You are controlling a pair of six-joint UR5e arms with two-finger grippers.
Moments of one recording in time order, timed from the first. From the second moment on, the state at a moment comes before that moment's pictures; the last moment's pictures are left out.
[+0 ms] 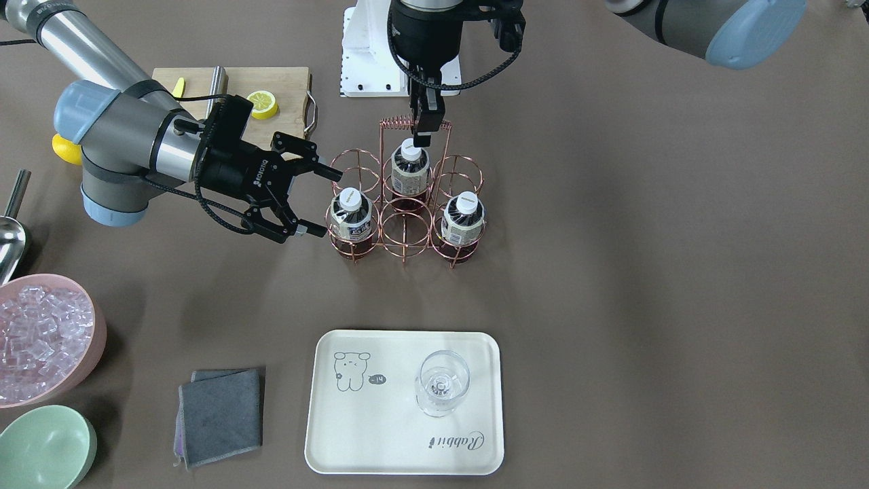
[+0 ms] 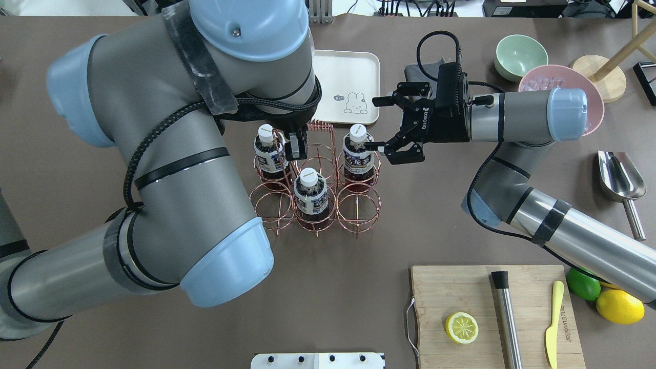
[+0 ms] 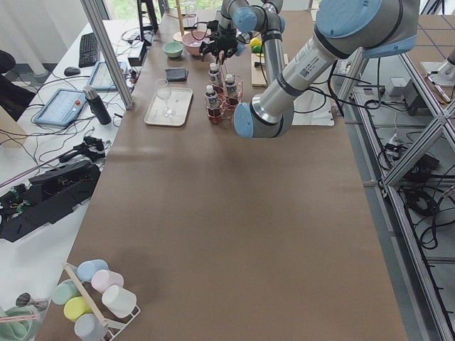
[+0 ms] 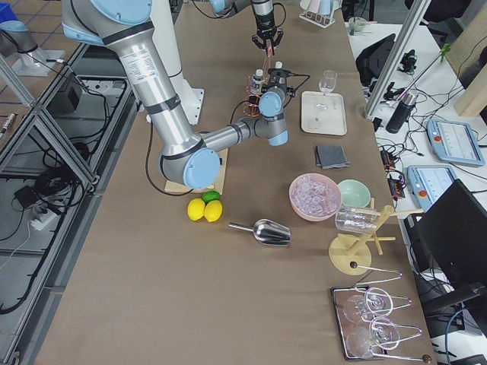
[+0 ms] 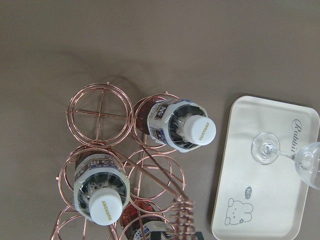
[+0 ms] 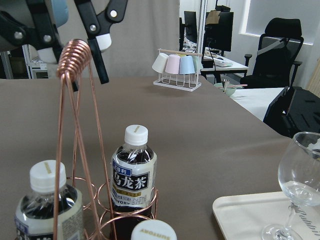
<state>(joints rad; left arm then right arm) -0.61 -2.57 -1.88 -1.11 -1.79 -2.83 0.75 -1.06 1.35 0.09 2.07 0.31</state>
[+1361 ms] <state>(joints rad) -0.61 -2.56 -1.88 -1.12 -1.79 -2.83 0.67 -1.05 1.36 0.08 2.00 0.36</state>
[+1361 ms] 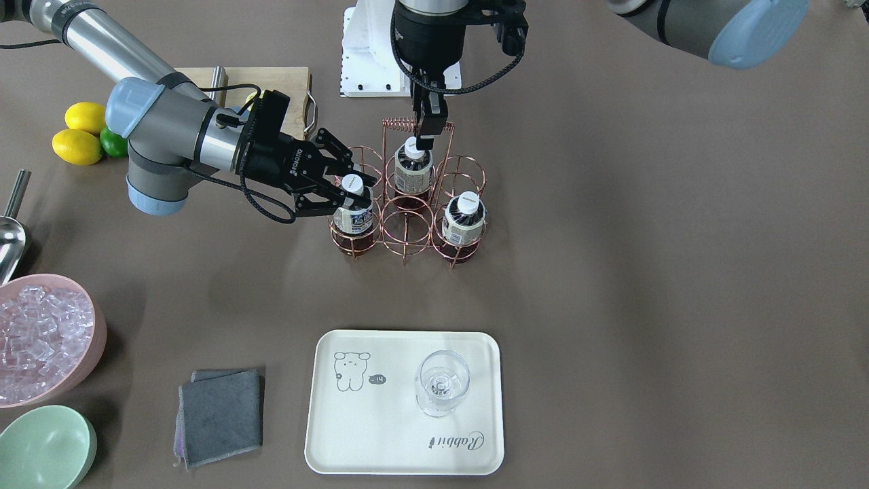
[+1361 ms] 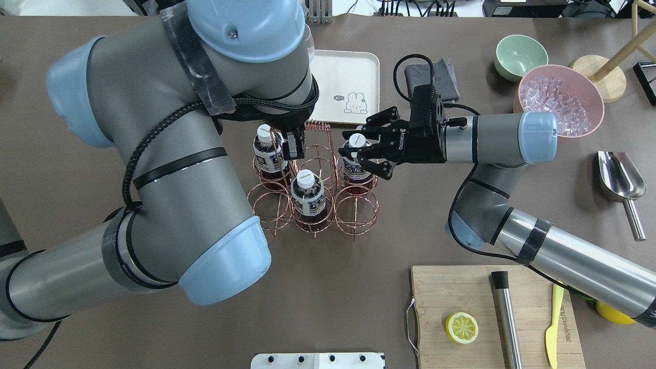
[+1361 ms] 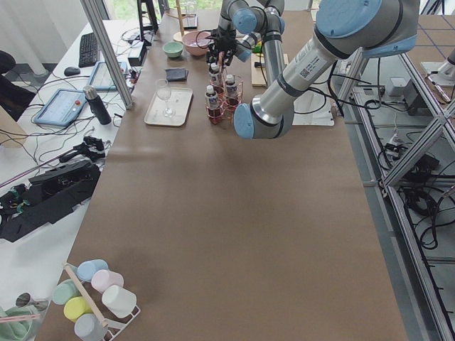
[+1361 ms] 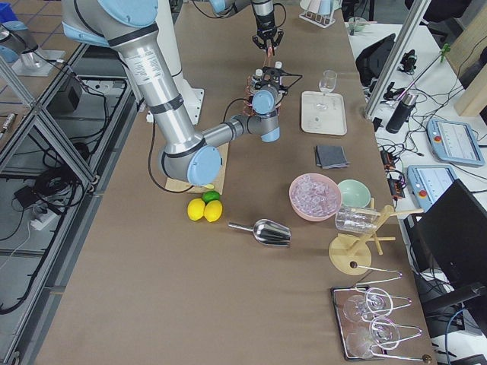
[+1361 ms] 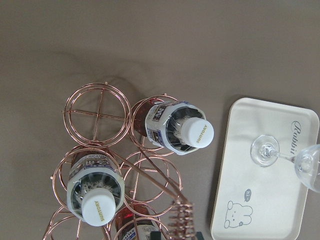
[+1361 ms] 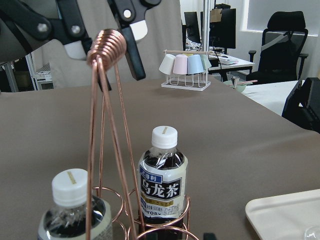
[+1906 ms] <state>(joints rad) -0.61 -2.55 -1.88 -1.12 -1.79 -2.83 0.70 -1.05 1.38 0.08 2.01 0.35</state>
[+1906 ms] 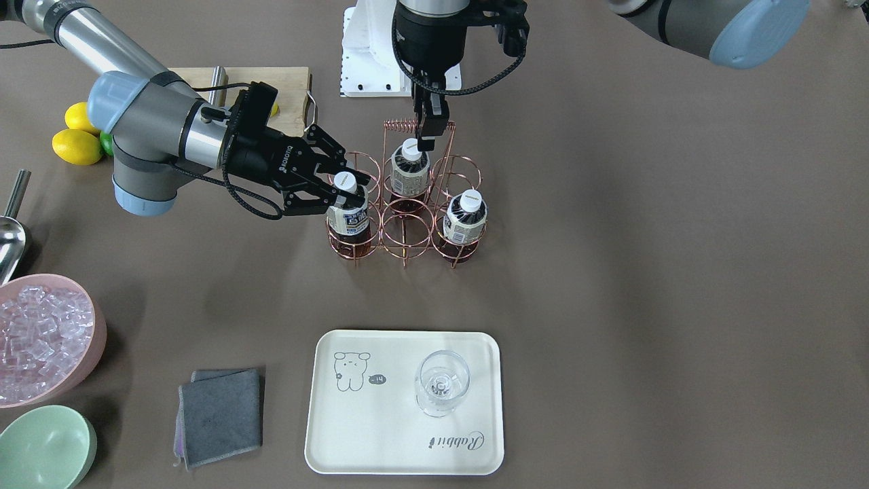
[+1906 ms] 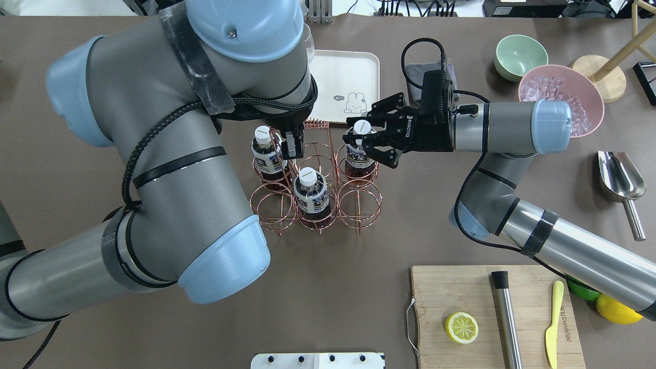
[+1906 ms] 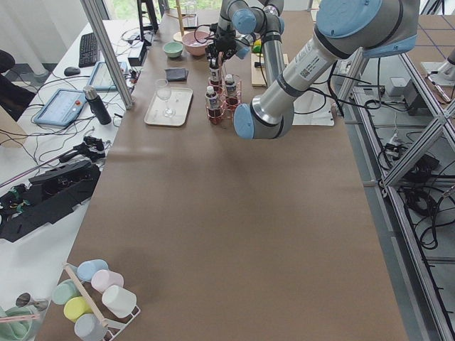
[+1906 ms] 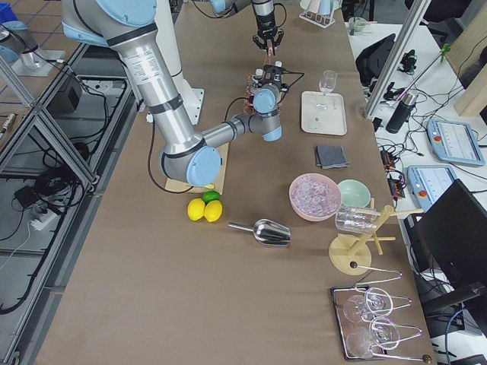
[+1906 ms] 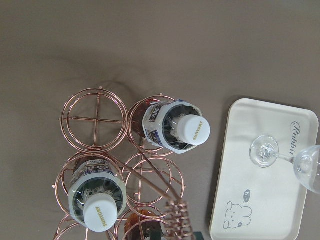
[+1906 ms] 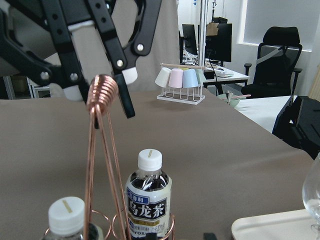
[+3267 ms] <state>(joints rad) -0.66 -2.54 -1.94 -1.09 -1.80 -2.80 0.93 -1.02 1.49 -0.01 2.00 0.55</state>
